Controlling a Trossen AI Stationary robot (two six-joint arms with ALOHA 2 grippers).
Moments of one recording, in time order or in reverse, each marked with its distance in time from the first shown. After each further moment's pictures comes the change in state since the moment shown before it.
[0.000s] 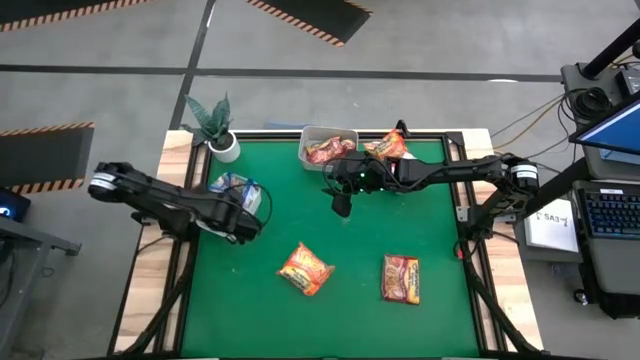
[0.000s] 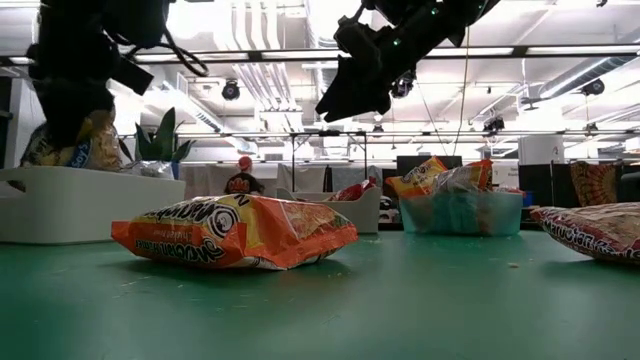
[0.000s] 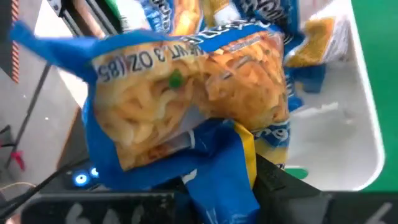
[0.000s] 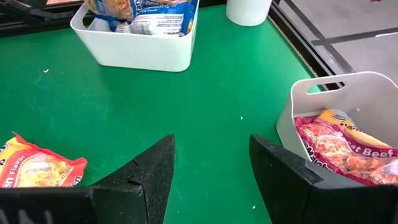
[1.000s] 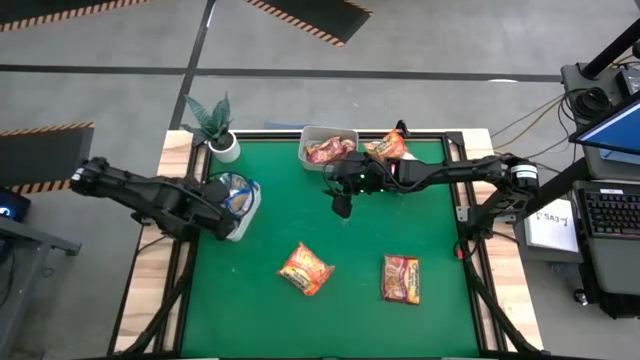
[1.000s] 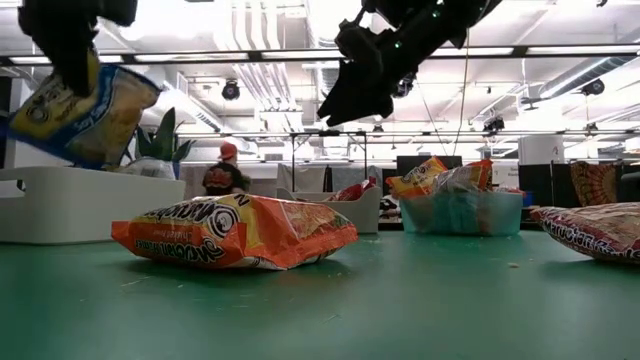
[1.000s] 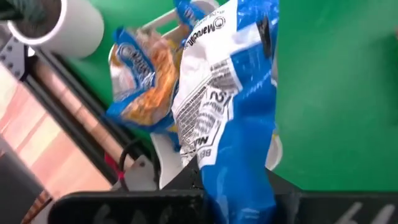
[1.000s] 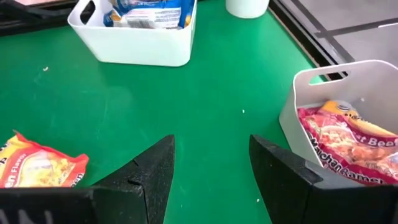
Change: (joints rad) left arm -0.104 -0.274 0.147 -0.006 -0.072 0.044; right arm 0.000 0.000 -0.015 0.000 0.000 0.030
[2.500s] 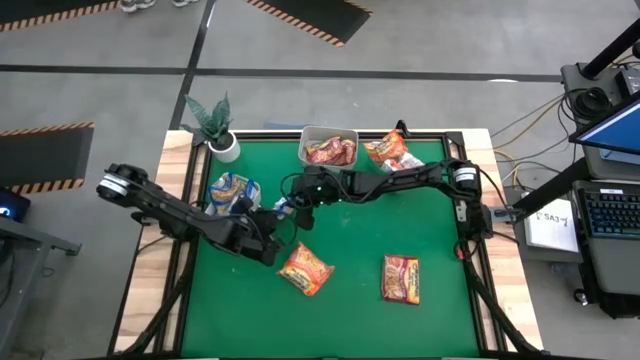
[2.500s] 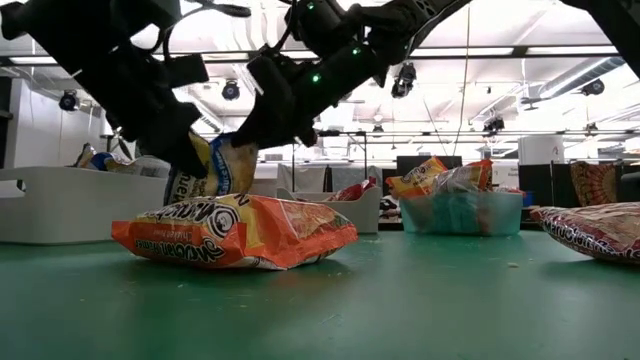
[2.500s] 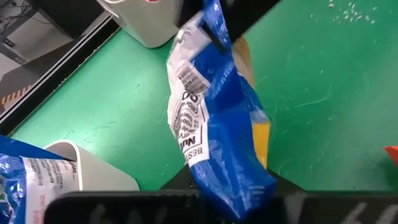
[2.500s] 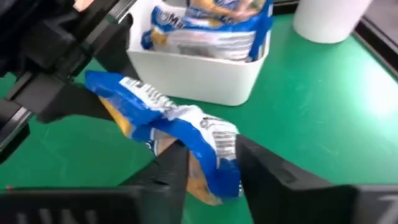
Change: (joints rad) left arm -0.041 0.374 -0.383 1.057 -0.470 0.251; right arm 0.050 0.433 0.333 0.160 -0.089 -0.023
